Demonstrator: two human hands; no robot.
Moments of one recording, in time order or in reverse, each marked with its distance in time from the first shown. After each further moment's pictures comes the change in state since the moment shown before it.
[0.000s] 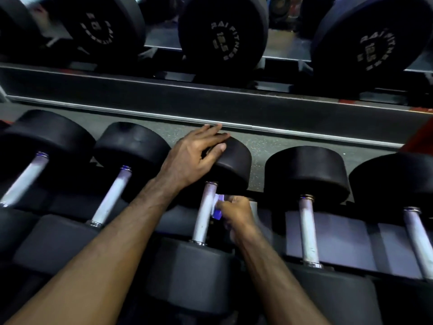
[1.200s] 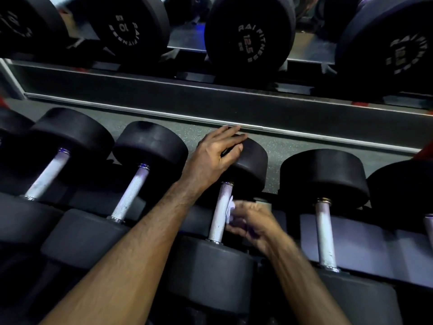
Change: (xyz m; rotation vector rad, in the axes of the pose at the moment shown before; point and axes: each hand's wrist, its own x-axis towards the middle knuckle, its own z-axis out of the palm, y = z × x) left_hand -0.002 -0.006 0.014 -0.177 0.048 -0.064; right_hand -0.014 -0.003 -0.019 0.254 -0.301 0.234
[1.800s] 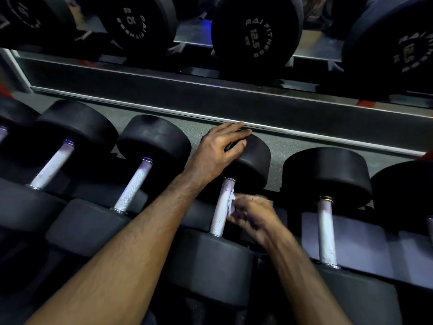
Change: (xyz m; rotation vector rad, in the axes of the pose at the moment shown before) left_hand -0.001 0.006 0.001 -0.007 0.007 -0.014; right_hand 0.003 -0.002 0.006 0.030 0.031 -0.086
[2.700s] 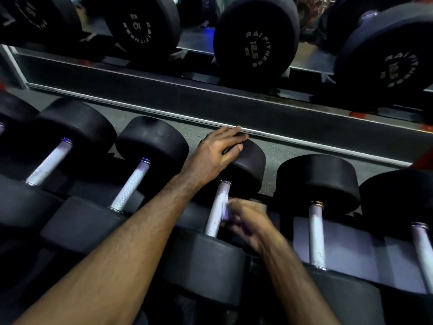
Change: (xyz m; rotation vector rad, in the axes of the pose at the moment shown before) left_hand 0.003 -0.003 -0.001 0.027 -0.021 0.006; right_hand -0.007 0.000 0.001 -0.083 -0.031 0.026
